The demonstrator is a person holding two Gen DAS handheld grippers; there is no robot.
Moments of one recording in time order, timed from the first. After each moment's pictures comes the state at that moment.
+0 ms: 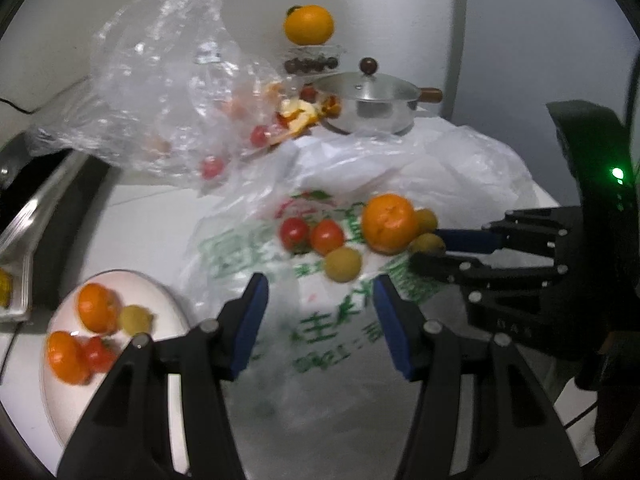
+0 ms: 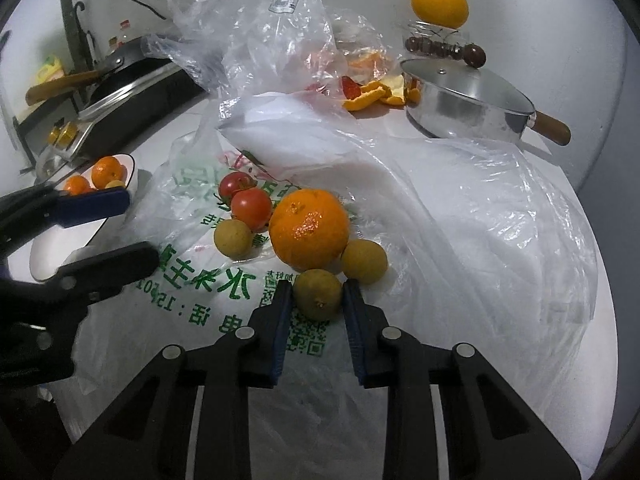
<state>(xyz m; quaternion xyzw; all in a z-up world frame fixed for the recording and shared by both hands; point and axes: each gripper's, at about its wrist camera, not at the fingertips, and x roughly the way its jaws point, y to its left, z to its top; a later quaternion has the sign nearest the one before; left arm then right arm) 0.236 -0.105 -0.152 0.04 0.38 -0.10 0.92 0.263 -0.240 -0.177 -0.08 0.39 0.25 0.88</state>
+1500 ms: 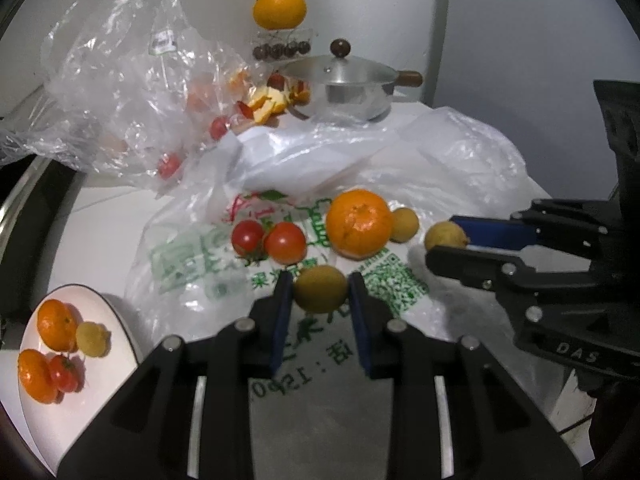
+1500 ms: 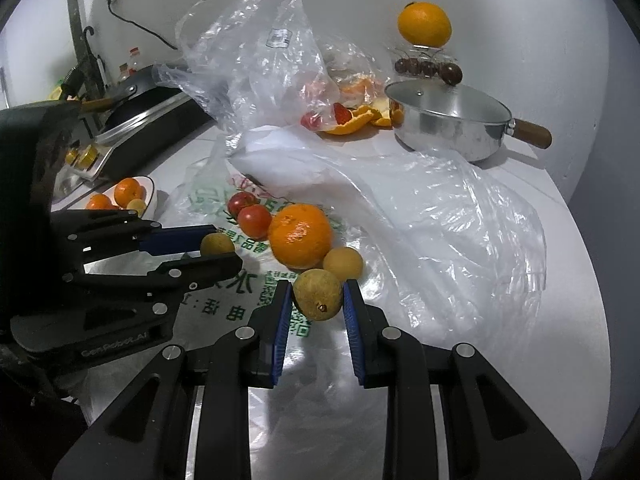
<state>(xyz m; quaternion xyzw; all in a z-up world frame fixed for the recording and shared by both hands) 0.246 -0.127 -0.159 0.05 0.40 -0.13 0.91 0.241 -0.261 -0.159 -0.05 0.36 0.26 0.89</state>
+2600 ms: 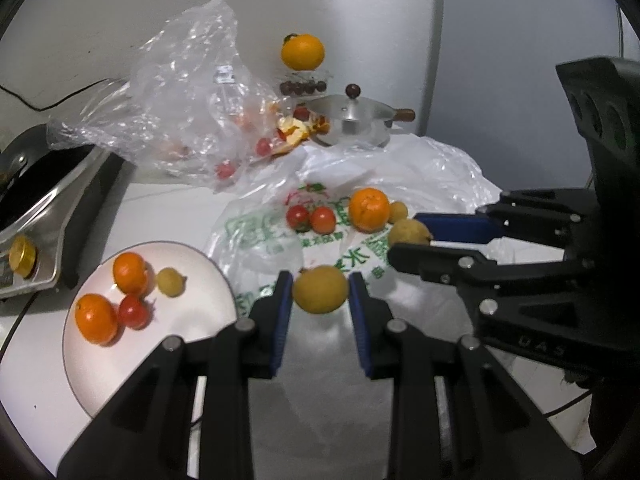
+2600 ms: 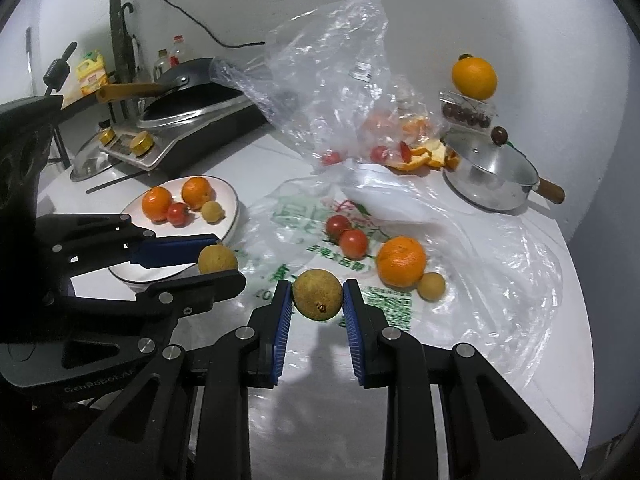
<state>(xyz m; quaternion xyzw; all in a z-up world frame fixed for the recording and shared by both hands) 0.161 -0.066 -0.123 0.03 0.35 -0.13 0.93 0.178 -0.192 -0.123 -0.11 0.32 0.28 0.90</state>
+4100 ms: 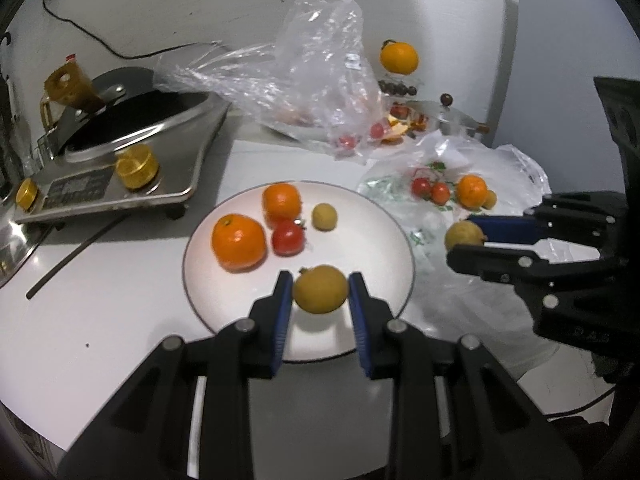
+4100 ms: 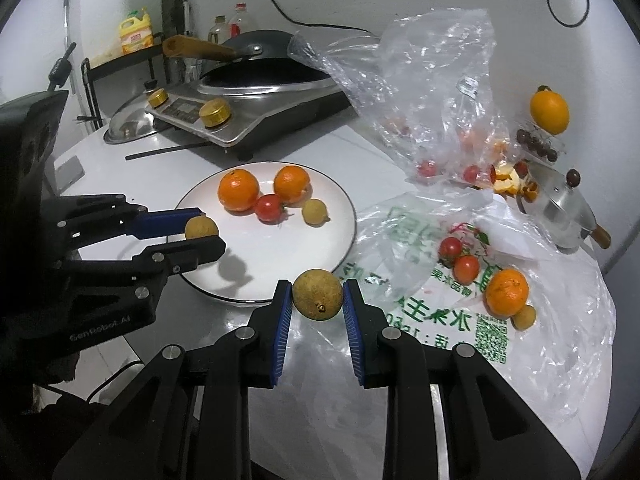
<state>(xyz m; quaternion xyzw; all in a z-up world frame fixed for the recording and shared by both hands) 0.119 0.055 -0.141 -0.02 0.35 -0.04 0.94 0.146 -0.092 -0.127 -0.17 0.33 0.33 0.87</state>
